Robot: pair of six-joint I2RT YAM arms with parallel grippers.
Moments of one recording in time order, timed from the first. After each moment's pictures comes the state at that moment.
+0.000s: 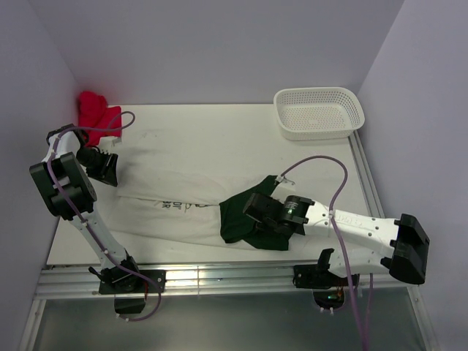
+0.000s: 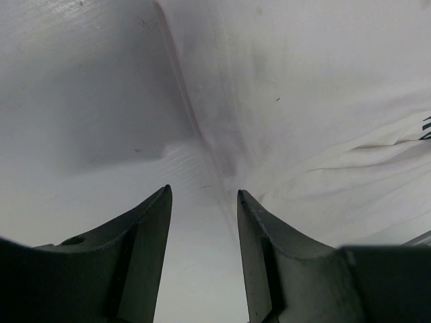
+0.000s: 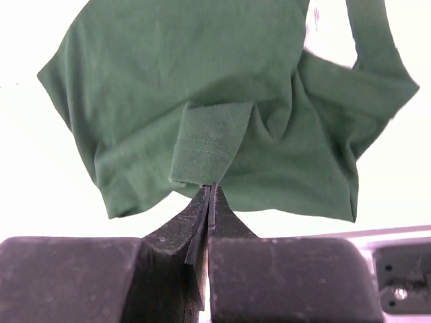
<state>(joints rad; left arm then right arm) 0.43 2.03 1.58 -1.10 0.38 0.80 1.07 1.20 0.86 -0.90 0.48 1.32</state>
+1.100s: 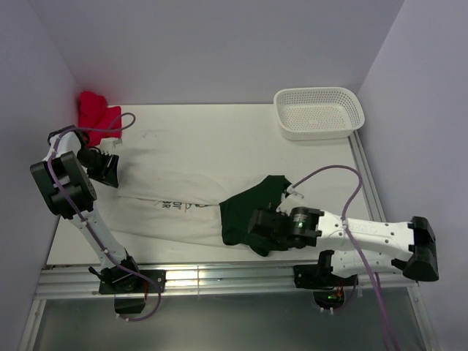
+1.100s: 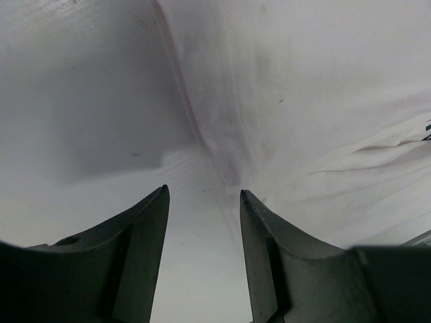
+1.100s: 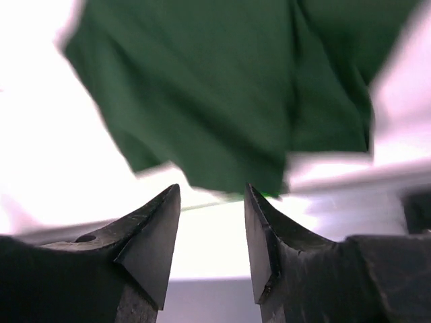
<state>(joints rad) 0.43 2.05 1.58 -1.10 0.38 0.80 1.31 1.11 0.84 -1.08 0.49 1.70</state>
